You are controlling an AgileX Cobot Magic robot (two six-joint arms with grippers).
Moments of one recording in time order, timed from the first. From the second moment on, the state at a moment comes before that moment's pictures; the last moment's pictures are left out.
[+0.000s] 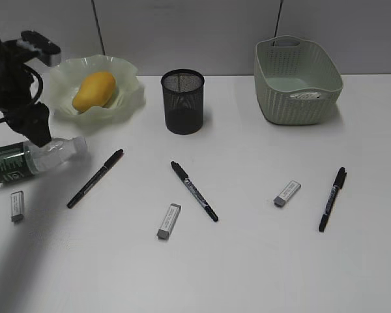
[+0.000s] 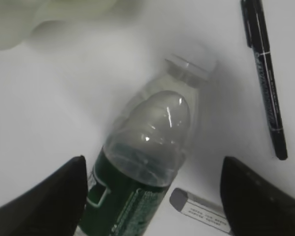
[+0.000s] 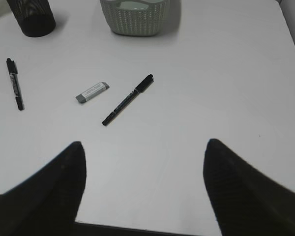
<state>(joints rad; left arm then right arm) -0.14 1.94 -1.47 -0.02 0.99 0.62 0.15 0.10 -0.57 0.01 1.03 0.01</state>
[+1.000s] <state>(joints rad) -0.16 2.13 -1.49 0.08 0.95 0.79 0.15 0.10 -0.57 0.01 1.04 0.01</state>
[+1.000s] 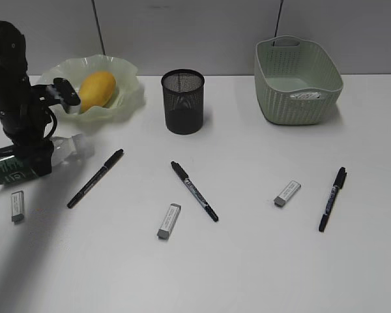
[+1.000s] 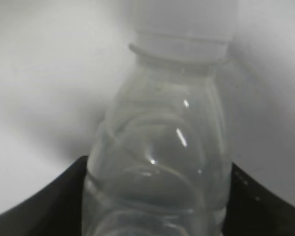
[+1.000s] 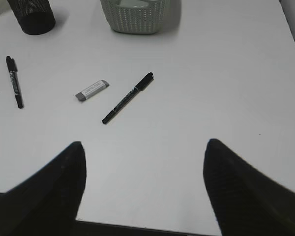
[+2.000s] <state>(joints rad) -0.02 1.72 -1.43 -0.39 1.05 0.62 0.15 0.10 -0.57 0.00 1.04 0.00</state>
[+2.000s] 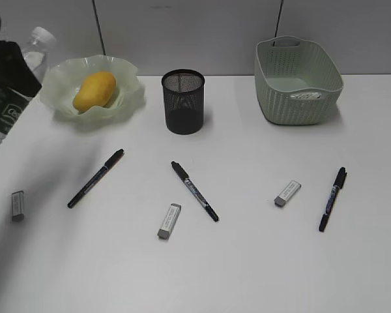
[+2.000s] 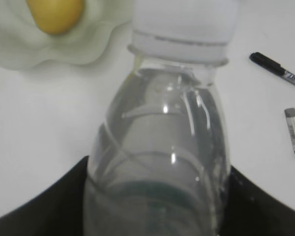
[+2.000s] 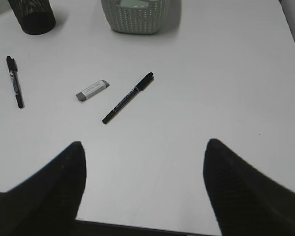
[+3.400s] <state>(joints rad) -0.23 1.84 -0.88 -0.80 -0.60 0.30 0.15 0.10 -0.57 0.00 1.02 0.00</state>
